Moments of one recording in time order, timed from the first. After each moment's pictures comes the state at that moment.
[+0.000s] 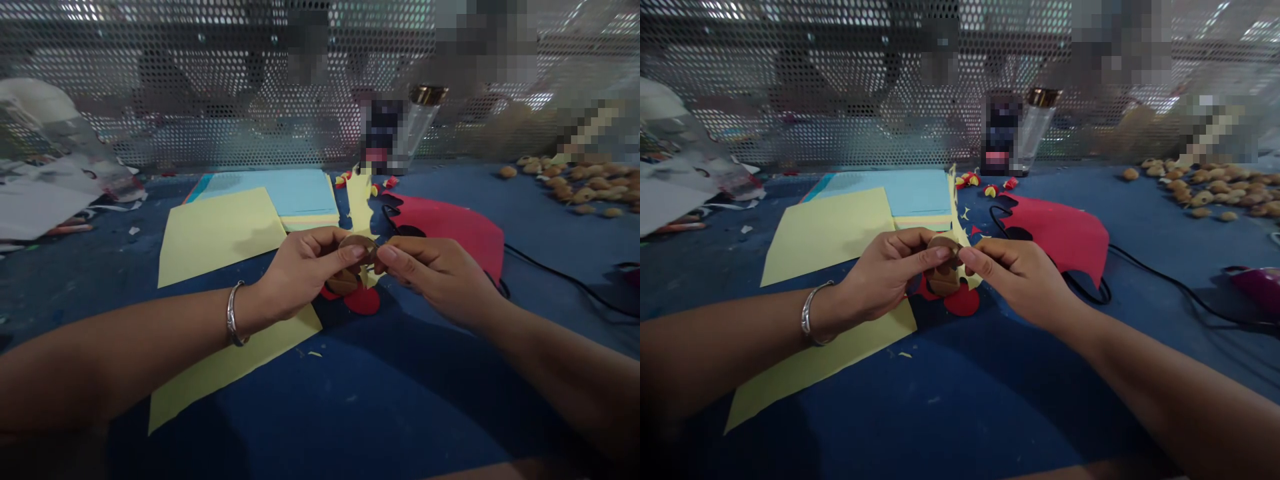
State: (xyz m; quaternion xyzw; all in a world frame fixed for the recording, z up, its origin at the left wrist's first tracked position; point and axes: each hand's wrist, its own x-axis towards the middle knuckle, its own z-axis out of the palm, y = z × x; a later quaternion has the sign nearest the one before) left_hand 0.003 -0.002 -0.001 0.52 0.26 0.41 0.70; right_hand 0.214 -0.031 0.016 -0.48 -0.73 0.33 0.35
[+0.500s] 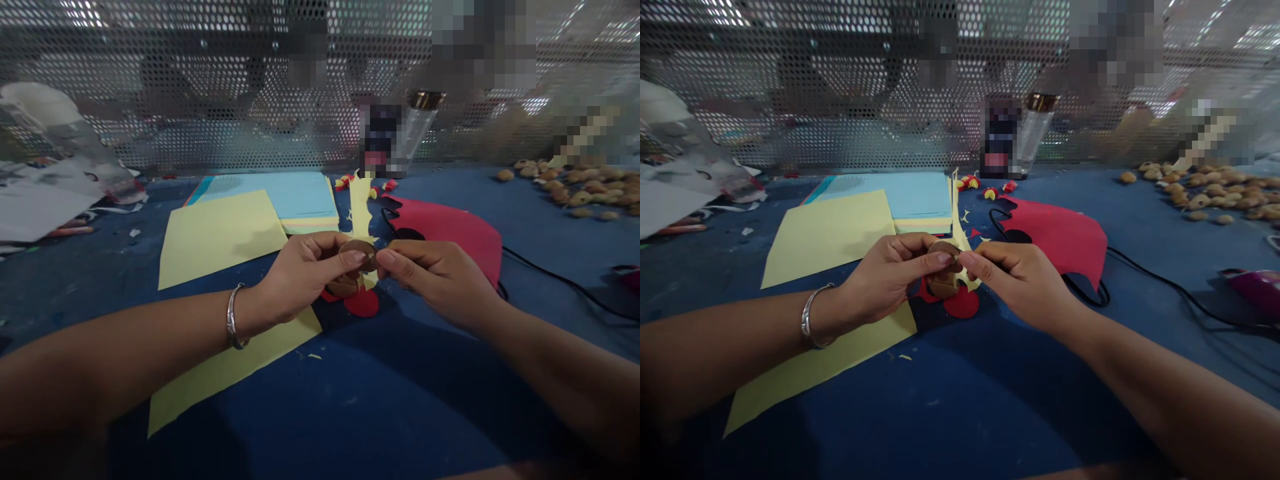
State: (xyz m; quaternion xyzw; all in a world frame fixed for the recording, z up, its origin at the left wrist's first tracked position) left_hand 0.003 -0.002 -0.001 0.52 0.26 0.39 0.71; right_hand 0.215 -0.034 0.019 -0.48 -0.74 0.31 0.35
